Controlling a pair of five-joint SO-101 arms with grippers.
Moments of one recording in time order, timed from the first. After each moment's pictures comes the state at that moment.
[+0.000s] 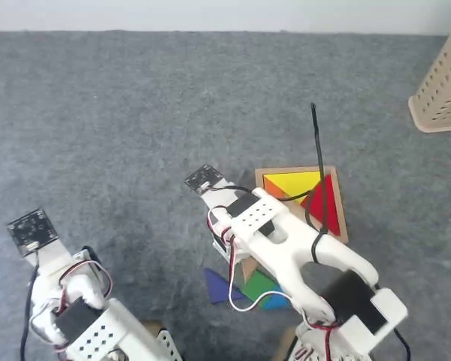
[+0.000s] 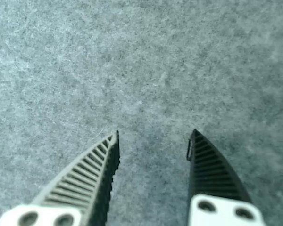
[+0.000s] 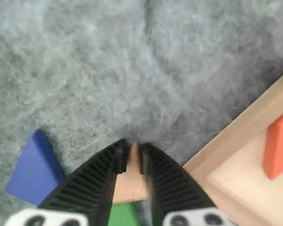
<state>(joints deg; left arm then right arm) -52.5 -103.8 97.6 72.2 -7.3 -44.2 -1.1 40.0 57.9 2.2</state>
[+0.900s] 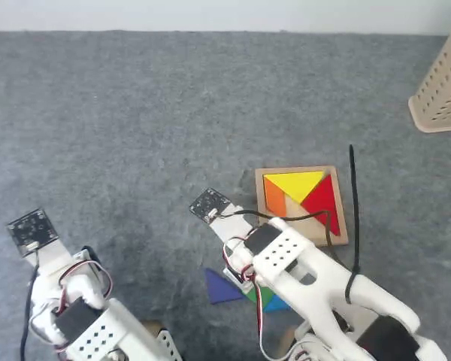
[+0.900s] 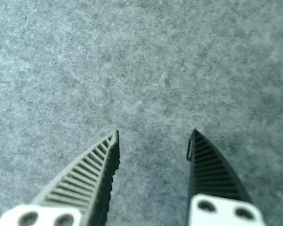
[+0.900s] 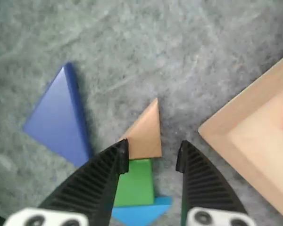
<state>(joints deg) -52.5 -103.8 97.6 72.2 -7.3 -48.3 -23.3 57.1 59.3 2.1</state>
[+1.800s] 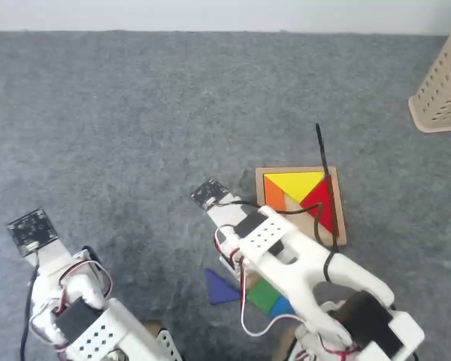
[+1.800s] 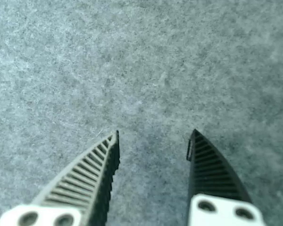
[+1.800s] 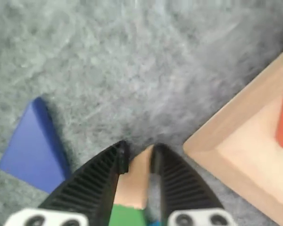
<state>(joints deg) -52.5 -103.8 97.6 72.2 -7.3 -45.9 -9.5 50.2 55.7 0.3</state>
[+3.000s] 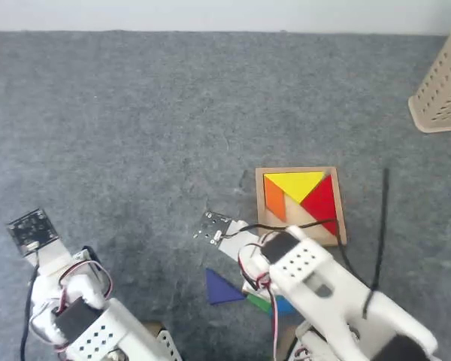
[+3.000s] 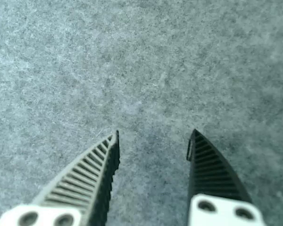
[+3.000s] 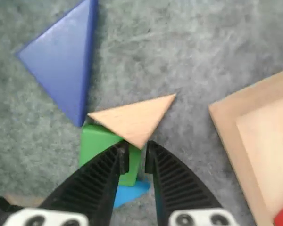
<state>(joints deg) -52.5 -103.8 97.6 72.2 -7.3 -45.5 -29.9 63.6 62.5 23.4</state>
